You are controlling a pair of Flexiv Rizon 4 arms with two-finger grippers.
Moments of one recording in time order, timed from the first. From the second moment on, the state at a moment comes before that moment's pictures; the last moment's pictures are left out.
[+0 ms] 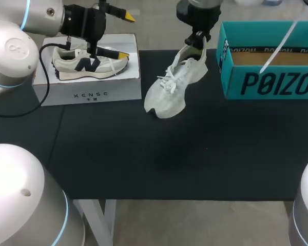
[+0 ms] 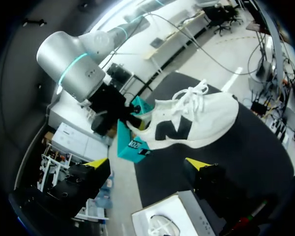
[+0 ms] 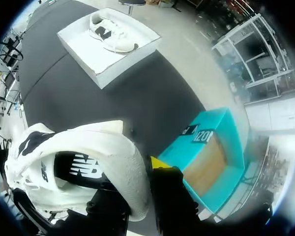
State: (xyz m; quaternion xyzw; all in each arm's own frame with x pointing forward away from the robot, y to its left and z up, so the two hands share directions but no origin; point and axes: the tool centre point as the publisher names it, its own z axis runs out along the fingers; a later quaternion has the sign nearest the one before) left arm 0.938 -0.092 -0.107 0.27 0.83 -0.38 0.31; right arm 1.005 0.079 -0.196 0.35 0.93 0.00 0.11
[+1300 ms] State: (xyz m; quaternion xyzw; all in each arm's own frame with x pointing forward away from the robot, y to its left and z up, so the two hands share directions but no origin) left arm 0.938 -0.092 -0.107 0.26 0.83 -0.38 0.31; right arm 1.098 -0.144 -0.167 0.72 0.66 -0.11 0.16
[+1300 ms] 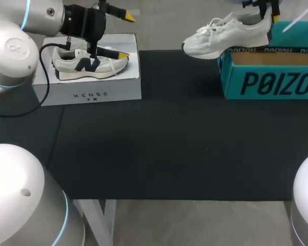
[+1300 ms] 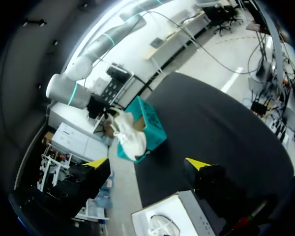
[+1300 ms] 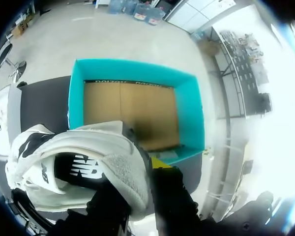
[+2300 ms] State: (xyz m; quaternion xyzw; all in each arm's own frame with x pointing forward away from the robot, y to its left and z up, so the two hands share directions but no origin) left arm 0.938 -0.092 -0.107 0.27 0.83 -0.38 0.31; right arm 1.135 -0.296 -0.180 0.76 0.62 -0.09 0.13
